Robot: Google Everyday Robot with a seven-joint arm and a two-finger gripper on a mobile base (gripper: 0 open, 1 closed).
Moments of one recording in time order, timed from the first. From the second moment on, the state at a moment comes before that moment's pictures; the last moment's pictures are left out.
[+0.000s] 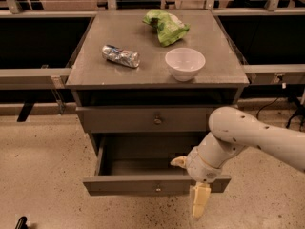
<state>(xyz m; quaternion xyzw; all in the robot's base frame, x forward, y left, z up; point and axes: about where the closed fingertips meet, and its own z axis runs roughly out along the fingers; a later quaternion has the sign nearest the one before) 0.401 -0.097 0.617 -0.74 0.63 0.24 0.10</state>
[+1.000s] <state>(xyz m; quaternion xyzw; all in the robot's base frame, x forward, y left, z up) 0.402 -0.106 0.579 -0.72 0.65 0.20 0.10</state>
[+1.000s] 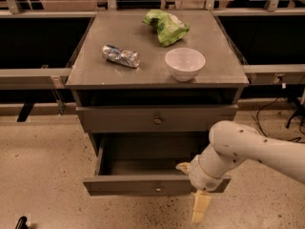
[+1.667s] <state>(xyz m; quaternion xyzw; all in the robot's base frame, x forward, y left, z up) 0.420 -0.110 0.556 -0.71 0.68 0.10 0.19</state>
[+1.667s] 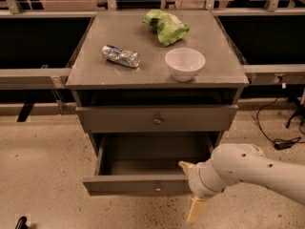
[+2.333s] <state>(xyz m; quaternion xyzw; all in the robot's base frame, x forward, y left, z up) 0.427 -0.108 0.539 -0.71 0.67 0.11 0.19</state>
